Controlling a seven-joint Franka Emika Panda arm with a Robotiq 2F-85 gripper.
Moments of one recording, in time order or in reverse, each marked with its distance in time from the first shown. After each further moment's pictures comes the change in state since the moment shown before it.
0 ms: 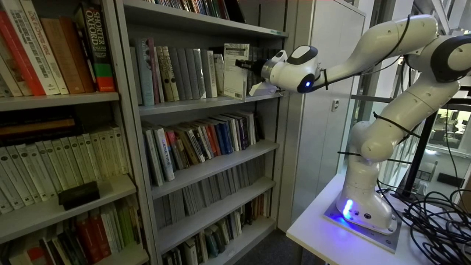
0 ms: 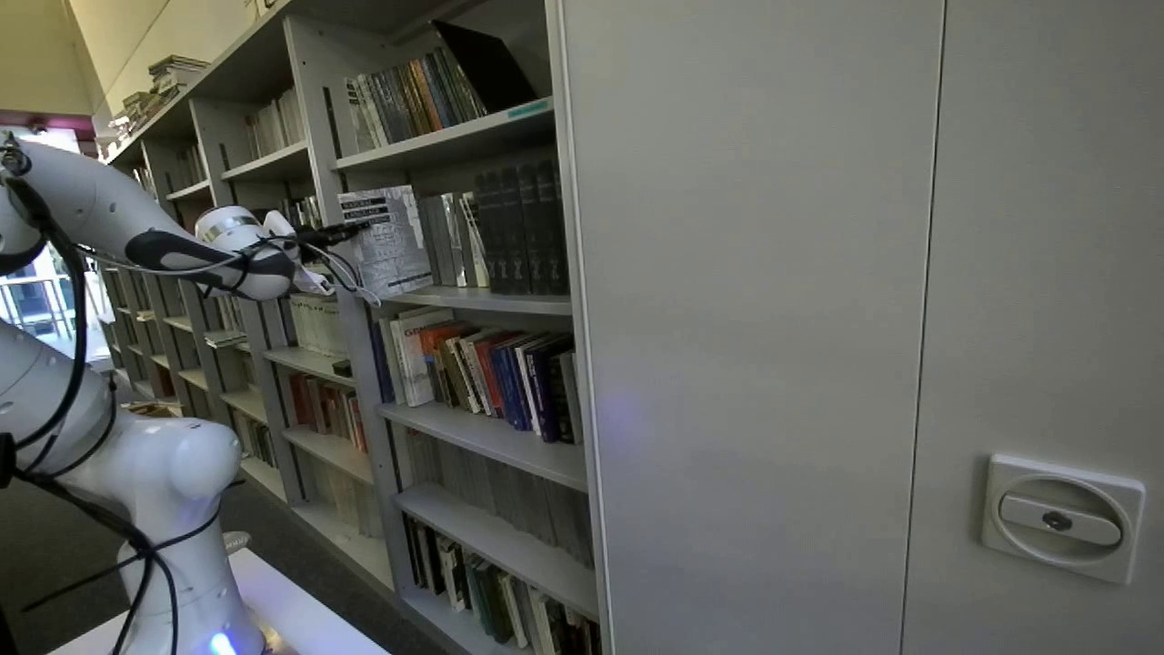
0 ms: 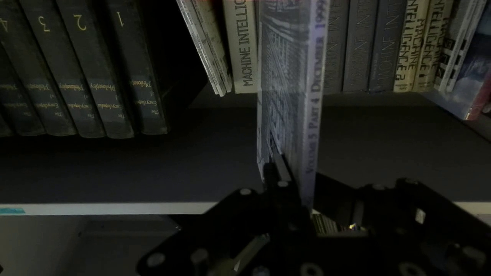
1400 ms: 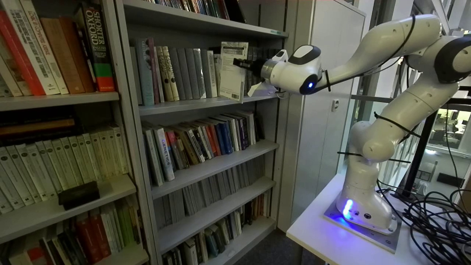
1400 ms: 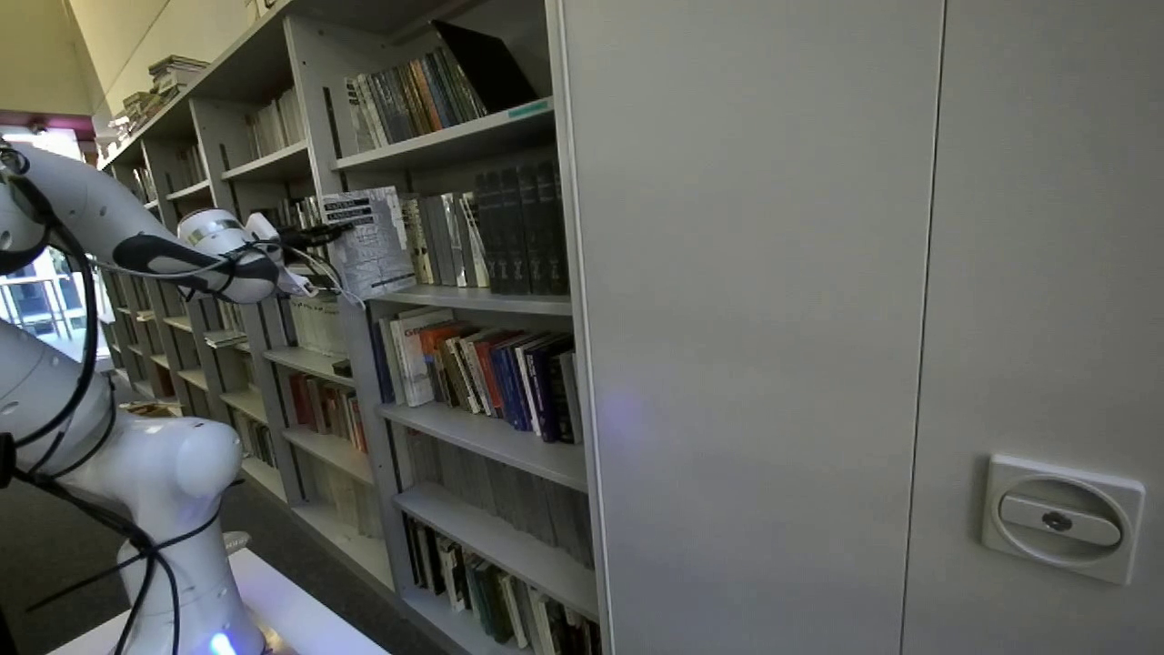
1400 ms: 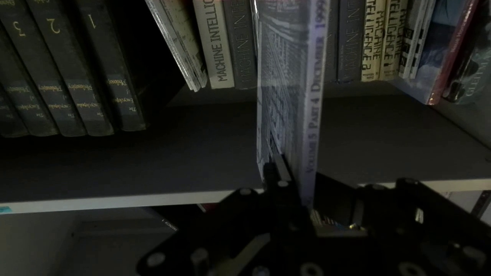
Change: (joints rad) arm 0.035 -0.004 0.063 -0.001 0.069 -0.043 0.000
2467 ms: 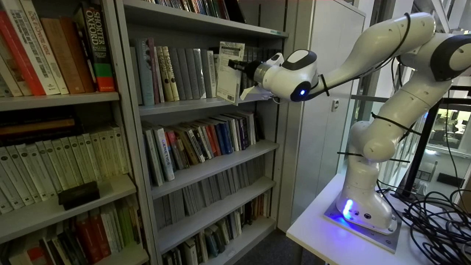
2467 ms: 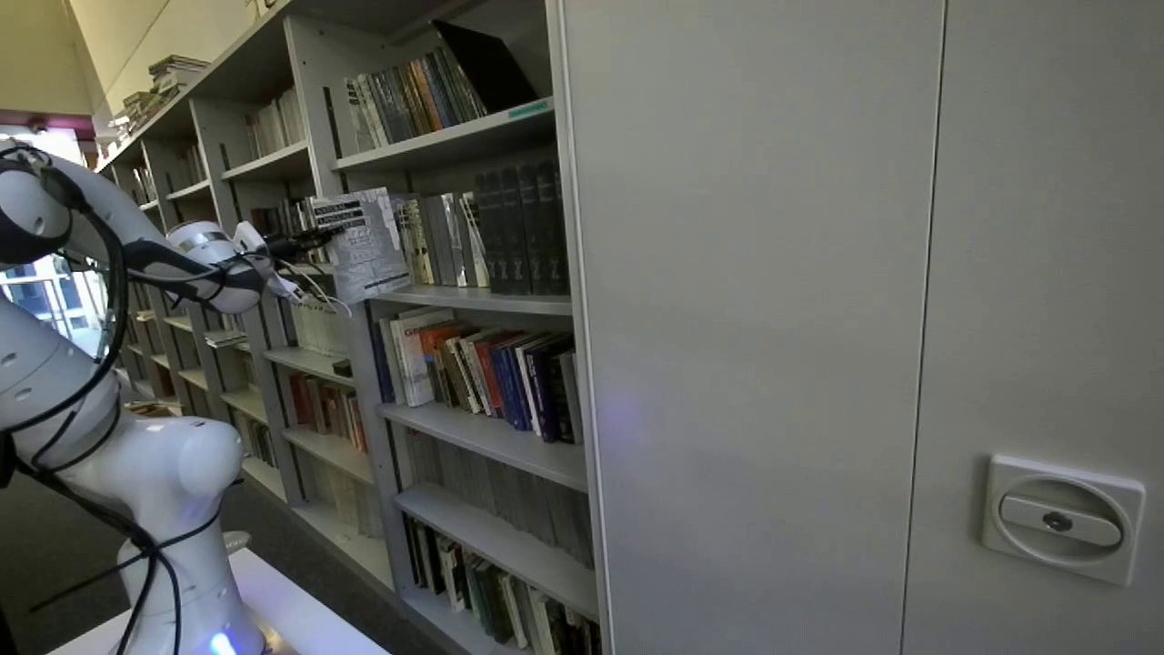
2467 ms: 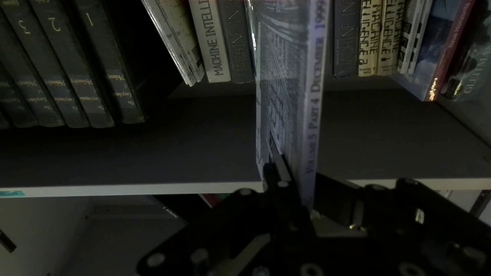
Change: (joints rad) arm 0.023 0.082 0.090 0.028 0.074 -0.183 -0.003
